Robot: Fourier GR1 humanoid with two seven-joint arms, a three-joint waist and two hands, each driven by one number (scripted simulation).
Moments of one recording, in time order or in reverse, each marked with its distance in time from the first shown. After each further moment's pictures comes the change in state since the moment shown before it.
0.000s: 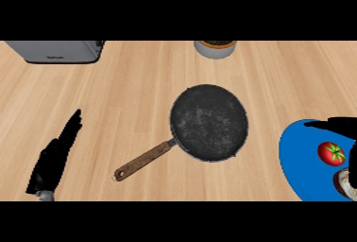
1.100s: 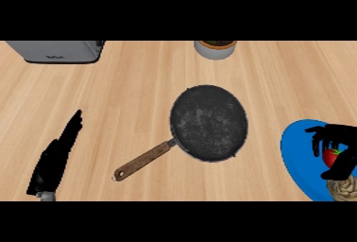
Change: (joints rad) left arm 0.011 -0.069 0.057 -0.022 -0.072 -0.063 0.009; right arm 0.007 0.090 -0.097 0.186 0.155 -0.121 -0.167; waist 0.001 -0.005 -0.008
